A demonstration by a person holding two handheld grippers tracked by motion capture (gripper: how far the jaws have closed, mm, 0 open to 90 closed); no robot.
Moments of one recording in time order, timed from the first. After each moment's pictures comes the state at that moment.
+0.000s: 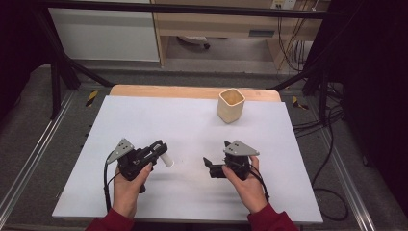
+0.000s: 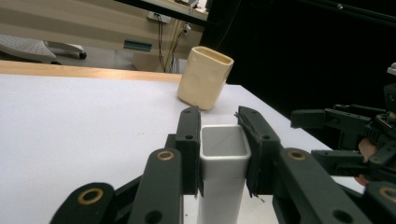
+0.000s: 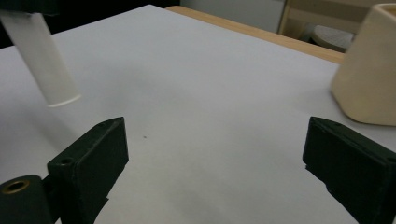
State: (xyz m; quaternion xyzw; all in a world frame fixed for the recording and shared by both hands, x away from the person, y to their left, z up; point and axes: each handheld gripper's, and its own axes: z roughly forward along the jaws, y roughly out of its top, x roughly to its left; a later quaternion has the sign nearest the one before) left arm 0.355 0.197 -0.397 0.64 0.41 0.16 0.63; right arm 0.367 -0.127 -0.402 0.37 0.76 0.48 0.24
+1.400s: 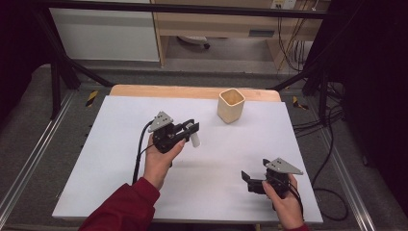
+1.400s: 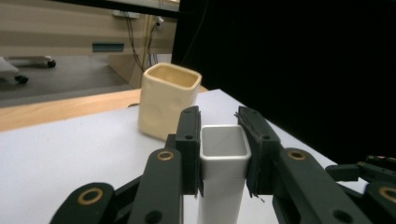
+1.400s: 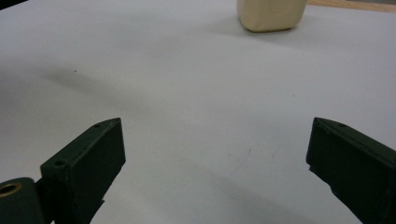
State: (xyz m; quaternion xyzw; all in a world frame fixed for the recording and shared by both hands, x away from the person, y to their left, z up) left arm 0.418 0.107 -0.350 0.69 0.35 0.15 0.62; right arm 0.329 -0.231 -0.434 0.45 0.73 0.46 0.23
